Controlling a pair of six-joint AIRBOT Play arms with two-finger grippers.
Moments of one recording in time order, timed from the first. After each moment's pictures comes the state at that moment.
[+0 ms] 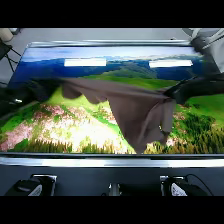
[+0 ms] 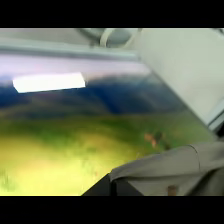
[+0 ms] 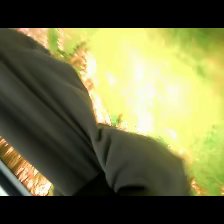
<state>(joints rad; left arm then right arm) -0.15 -0.78 0.97 0.71 -0.79 -1.19 -0.14 -1.17 1.40 -0.97 1.45 0.83</state>
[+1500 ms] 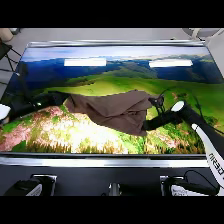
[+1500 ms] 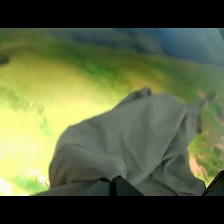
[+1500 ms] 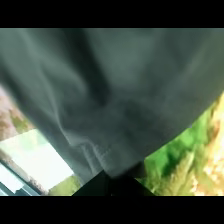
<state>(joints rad) -0.10 -0.90 0.92 0.70 -0.78 -1.12 0.00 -1.42 0.92 -0.92 1.16 0.92</state>
